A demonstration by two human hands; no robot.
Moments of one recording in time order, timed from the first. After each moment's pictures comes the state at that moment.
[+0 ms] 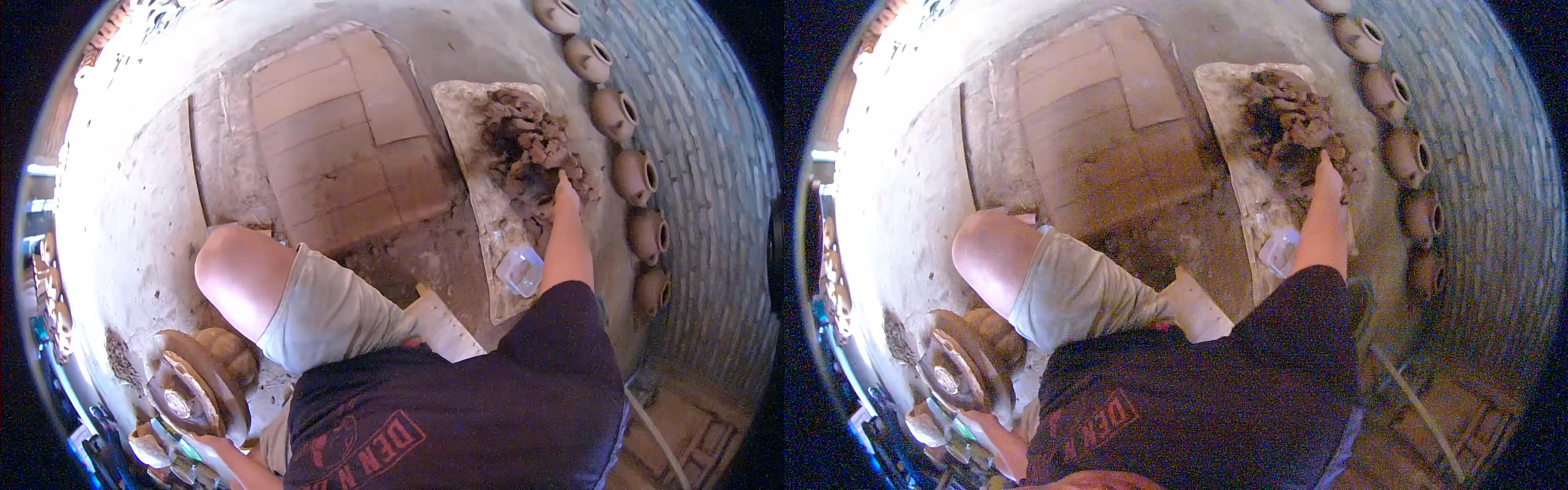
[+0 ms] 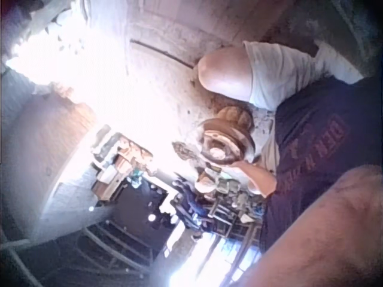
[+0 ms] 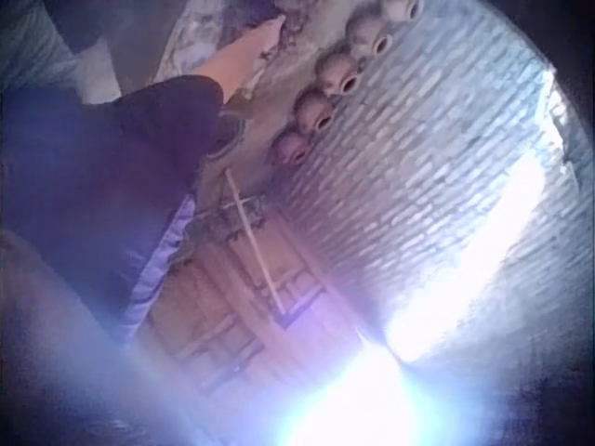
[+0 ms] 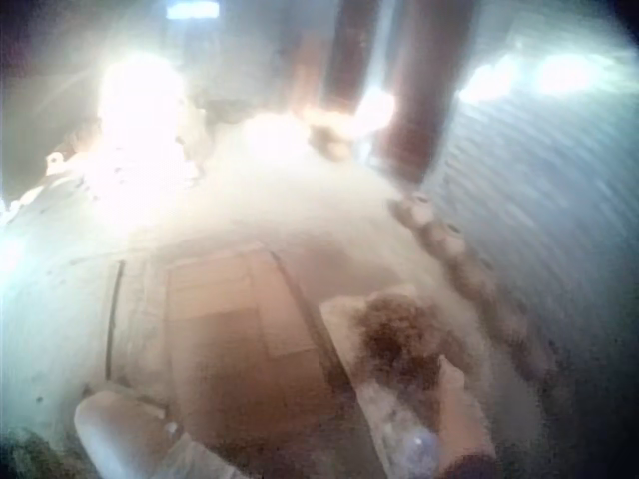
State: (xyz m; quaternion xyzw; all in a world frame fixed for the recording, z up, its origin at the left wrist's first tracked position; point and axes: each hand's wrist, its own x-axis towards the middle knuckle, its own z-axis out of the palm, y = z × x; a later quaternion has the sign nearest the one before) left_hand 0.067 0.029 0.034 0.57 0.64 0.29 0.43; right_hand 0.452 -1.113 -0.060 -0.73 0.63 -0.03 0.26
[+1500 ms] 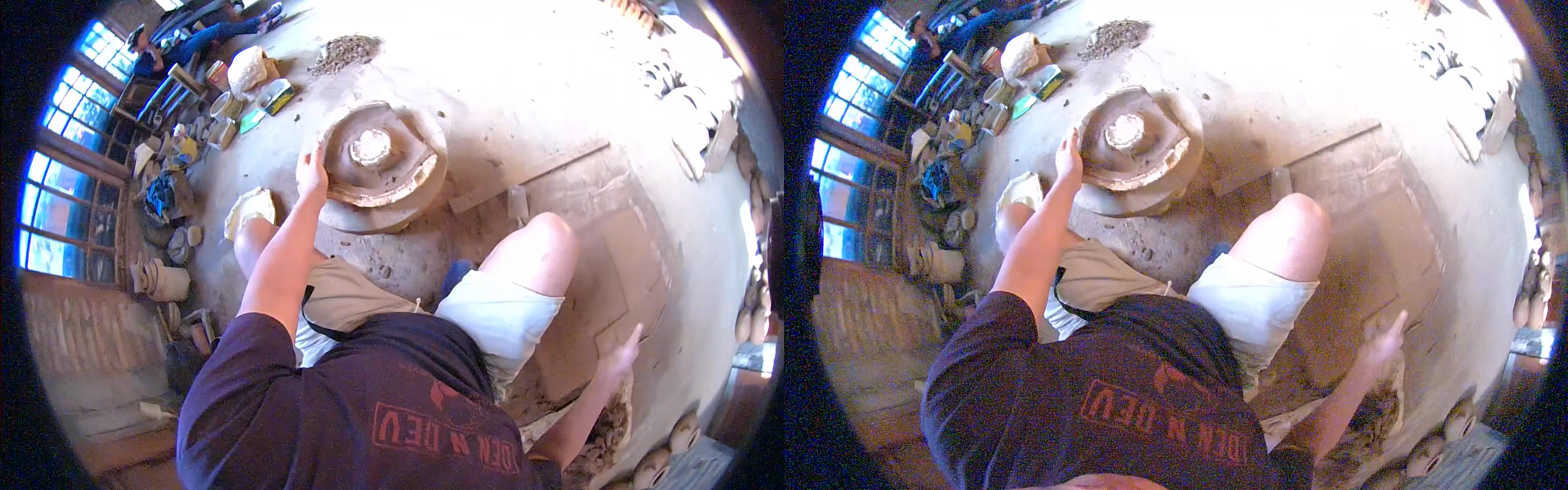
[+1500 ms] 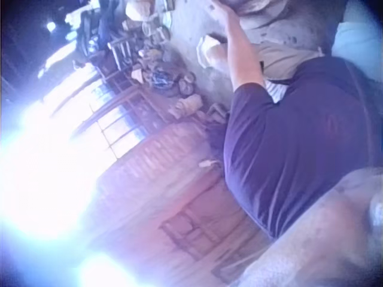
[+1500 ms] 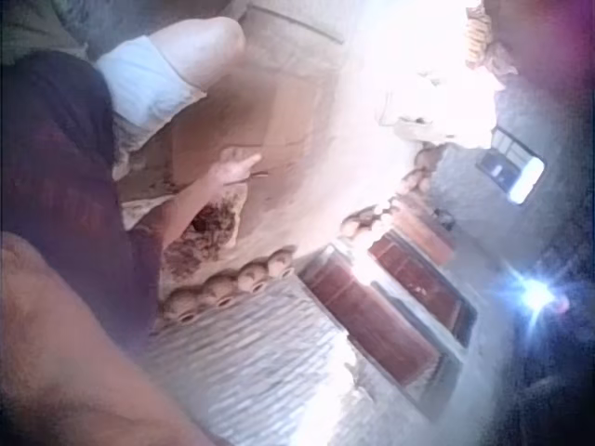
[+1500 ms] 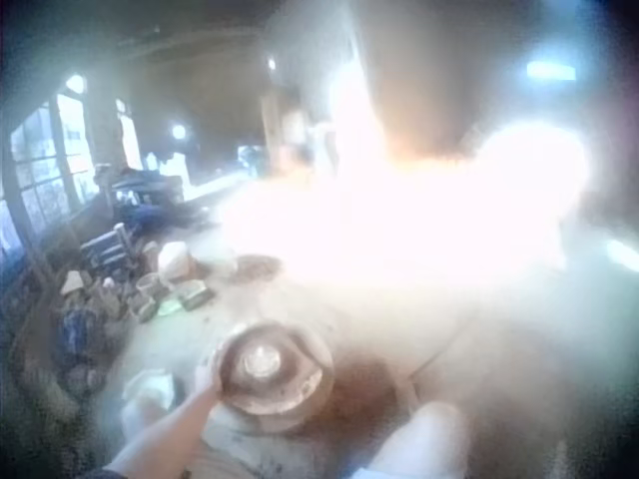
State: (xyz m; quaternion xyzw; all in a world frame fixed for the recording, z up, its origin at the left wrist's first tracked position) left_hand 0.057 -0.007 0.066 0.49 0.61 0.50 0.35; right_hand 0.590 -0.626 0.064 -0.69 0.05 0.12 0.71
